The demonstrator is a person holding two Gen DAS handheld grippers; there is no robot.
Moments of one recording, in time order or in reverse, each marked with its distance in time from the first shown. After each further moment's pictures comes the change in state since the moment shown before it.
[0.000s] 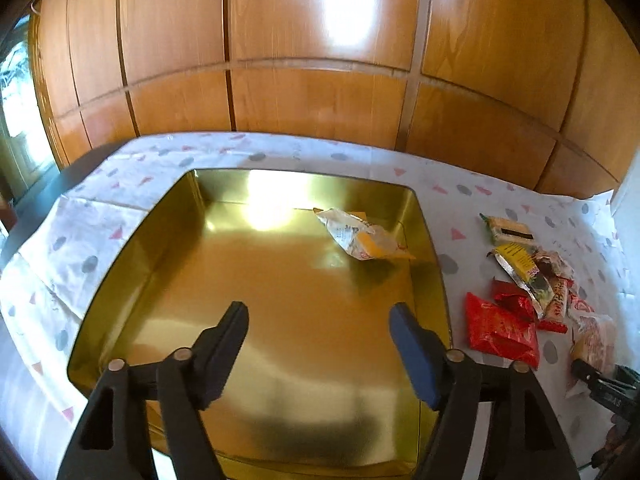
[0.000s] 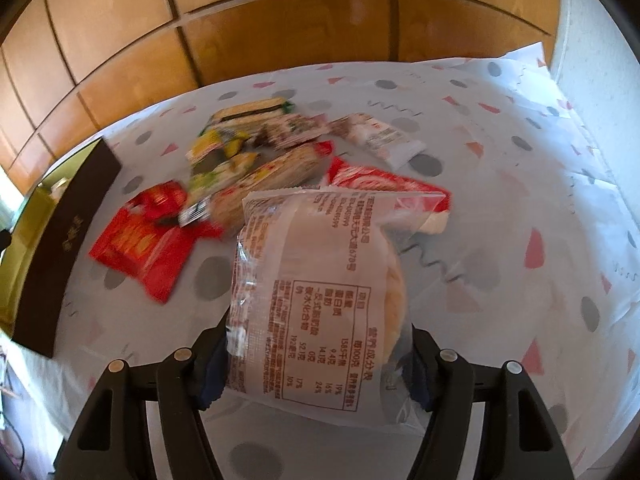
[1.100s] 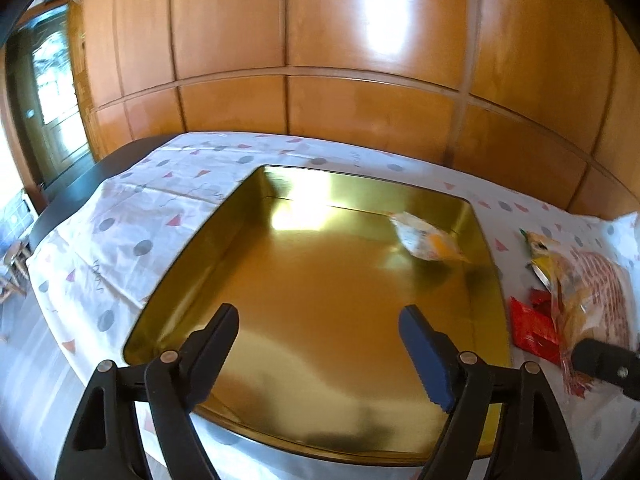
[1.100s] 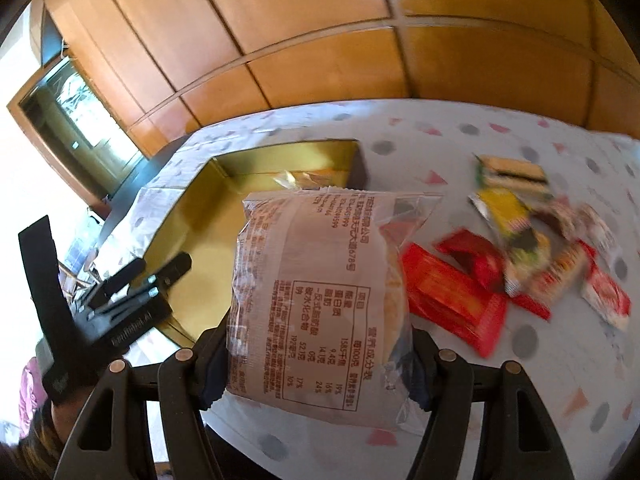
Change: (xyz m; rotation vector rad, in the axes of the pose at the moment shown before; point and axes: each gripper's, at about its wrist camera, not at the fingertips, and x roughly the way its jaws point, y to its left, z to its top) left arm -0.016 0.052 -0.011 -0.094 -0.035 0.113; right arm -0.043 0.210 0.050 -0.222 0.038 0.412
